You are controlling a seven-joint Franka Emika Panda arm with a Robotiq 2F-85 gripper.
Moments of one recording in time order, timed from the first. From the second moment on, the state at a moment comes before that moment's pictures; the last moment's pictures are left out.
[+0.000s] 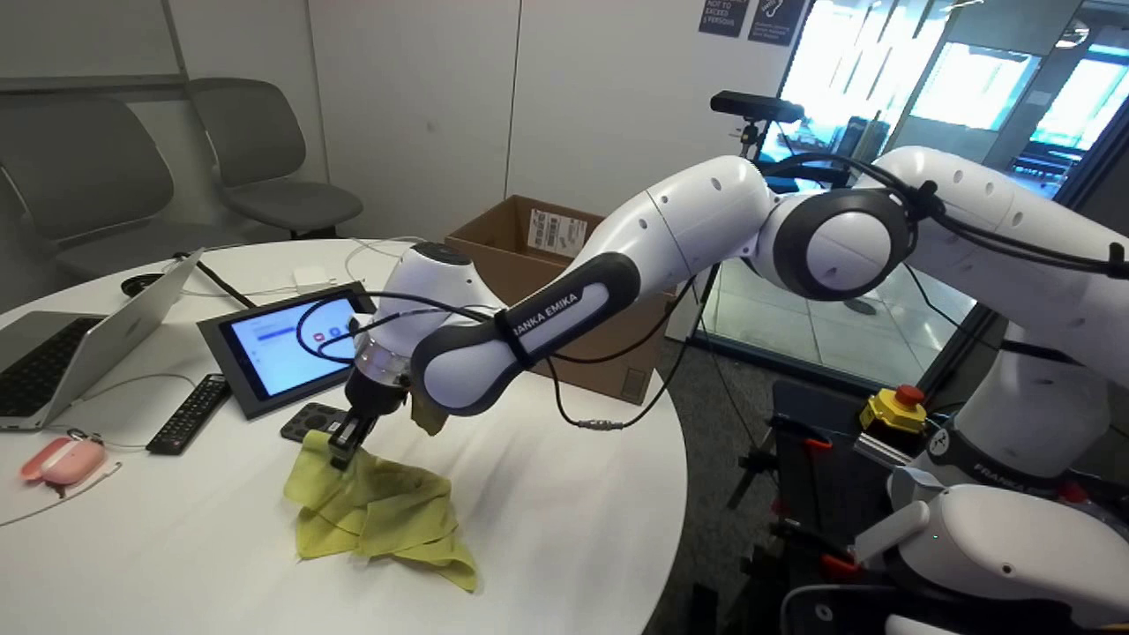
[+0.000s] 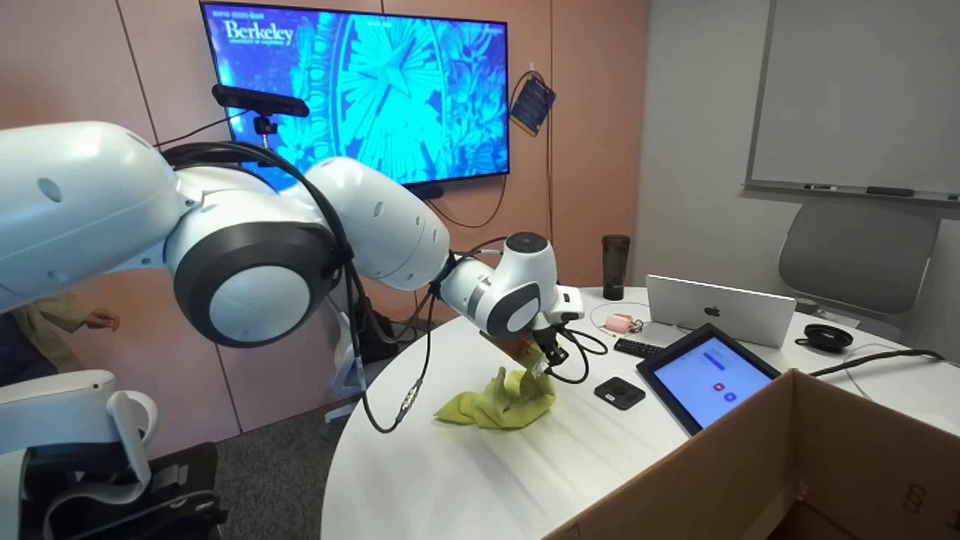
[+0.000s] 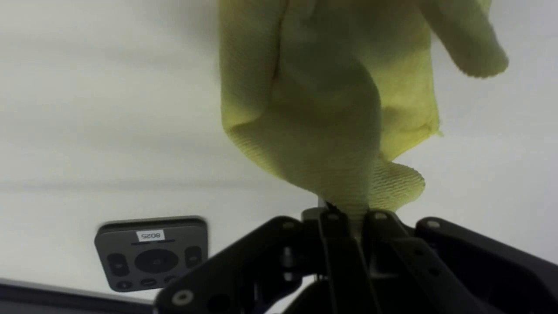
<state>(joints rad) 0.10 1.30 0.32 -0.99 -0.15 2.64 -0.02</state>
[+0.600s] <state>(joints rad) -0.10 1.05 0.46 -1.41 -0.16 2.58 -0.47</state>
